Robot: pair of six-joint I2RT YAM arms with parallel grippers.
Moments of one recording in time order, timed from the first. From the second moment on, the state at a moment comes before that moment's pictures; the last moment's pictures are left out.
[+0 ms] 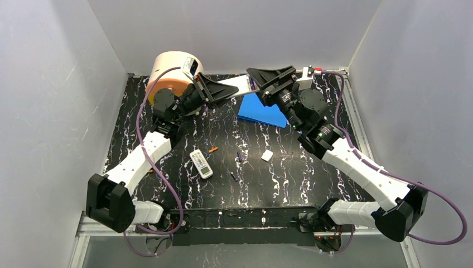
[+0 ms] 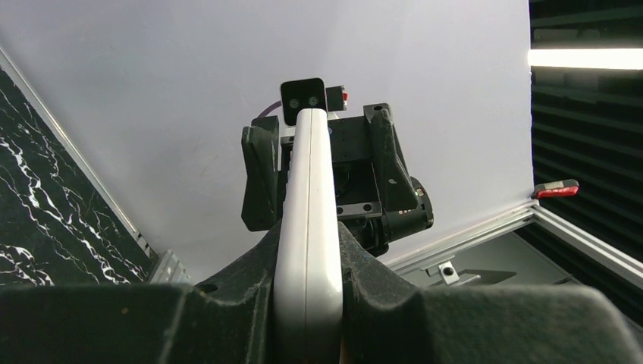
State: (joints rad) left arm -0.42 1.30 1.02 0.67 0.69 -1.52; right arm 0.77 1.18 1.17 0.20 0.21 1.30
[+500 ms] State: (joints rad) left arm -0.42 1.30 1.02 0.65 0.66 -1.53; right arm 0.77 1.17 1.18 0.16 0.19 1.20
